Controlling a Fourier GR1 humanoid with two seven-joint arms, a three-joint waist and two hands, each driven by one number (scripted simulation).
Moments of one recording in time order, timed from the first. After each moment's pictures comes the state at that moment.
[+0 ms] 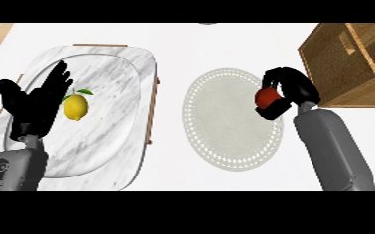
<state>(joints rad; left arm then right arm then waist) -0.22 0.29 0.16 -1.39 0.08 -0.03 0.23 -0.53 -0.23 -0.02 -1.00 0.86 0.18 0.06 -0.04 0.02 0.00</state>
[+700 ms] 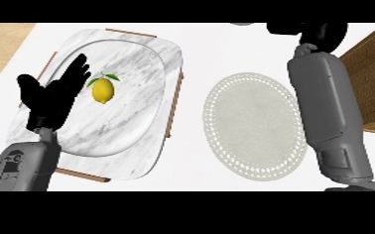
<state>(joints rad) -0.27 0.27 0.09 -1.41 0.07 -0.07 0.23 -0.92 -0.13 -0.32 -0.95 1.05 -0.50 0.74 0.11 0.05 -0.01</state>
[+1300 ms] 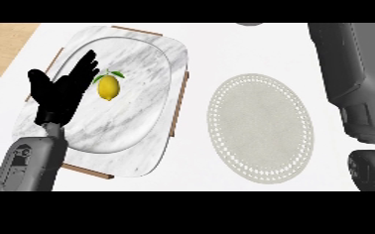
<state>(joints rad) -0.30 0.25 0.07 -1.40 0.07 -0.08 0.24 -1.24 -0.27 -0.38 -0.68 1.48 -0.58 1.07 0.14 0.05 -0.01</state>
